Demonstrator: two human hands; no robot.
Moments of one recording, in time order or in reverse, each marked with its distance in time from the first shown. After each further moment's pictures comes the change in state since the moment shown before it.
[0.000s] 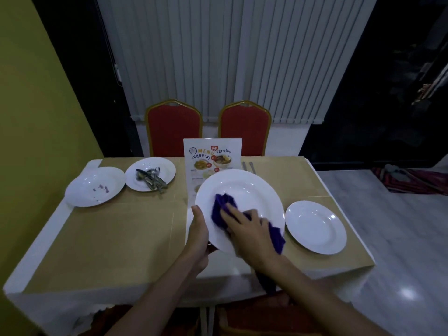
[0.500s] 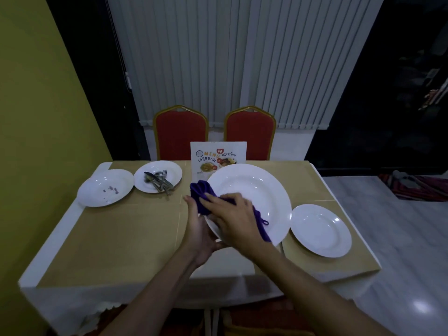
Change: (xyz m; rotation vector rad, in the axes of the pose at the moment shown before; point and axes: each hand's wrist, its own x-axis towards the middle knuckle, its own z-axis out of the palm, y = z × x) left_hand -0.021 0.013 -0.013 -0.224 -0.296 0.003; right_hand 0.024 -0.033 -0.032 0.255 0.293 -0.169
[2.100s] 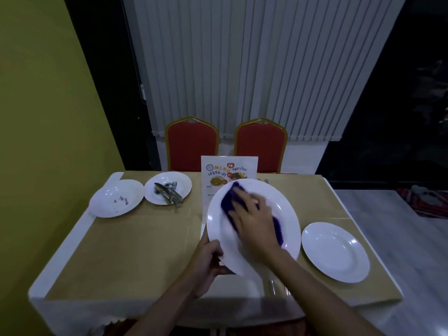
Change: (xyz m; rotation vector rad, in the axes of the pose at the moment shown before) left_hand -0.017 0.006 -0.008 0.278 0.016 0.091; right_hand 0.029 0.030 -0.003 -0.237 -0.007 0.021
